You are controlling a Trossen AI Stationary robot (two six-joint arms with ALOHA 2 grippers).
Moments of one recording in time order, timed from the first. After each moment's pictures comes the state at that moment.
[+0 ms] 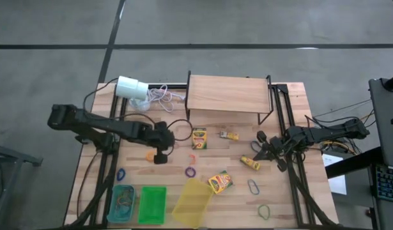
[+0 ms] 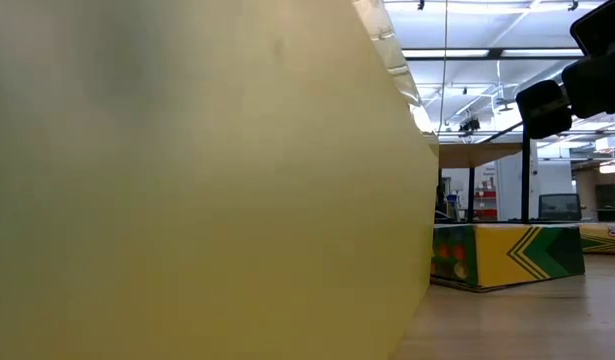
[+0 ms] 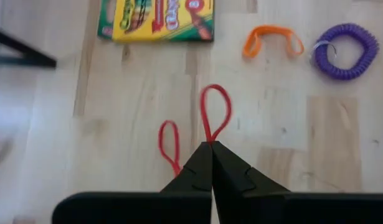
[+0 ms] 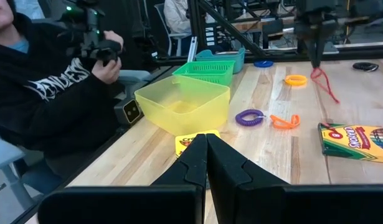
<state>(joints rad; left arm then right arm) -0.09 1.36 0.79 -0.53 -0.14 -0.10 0.17 0.18 0.01 0.05 -0.29 0.17</state>
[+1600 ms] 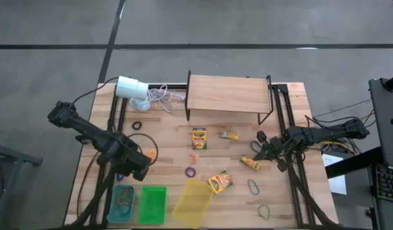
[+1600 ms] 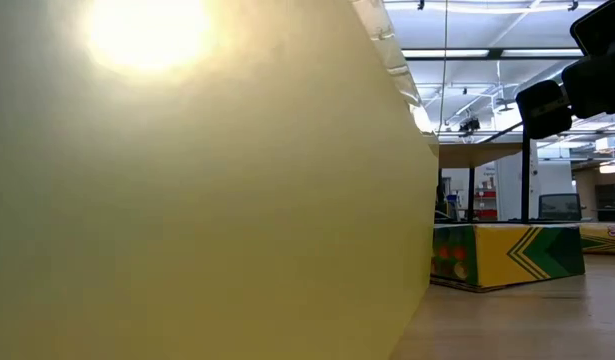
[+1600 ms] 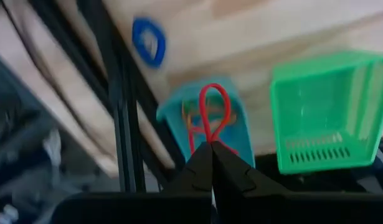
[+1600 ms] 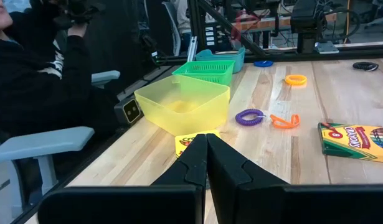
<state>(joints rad) -0.51 1.36 1.23 -1.49 0.37 -1.76 0.17 0.18 0.01 0.05 -0.29 0.17</state>
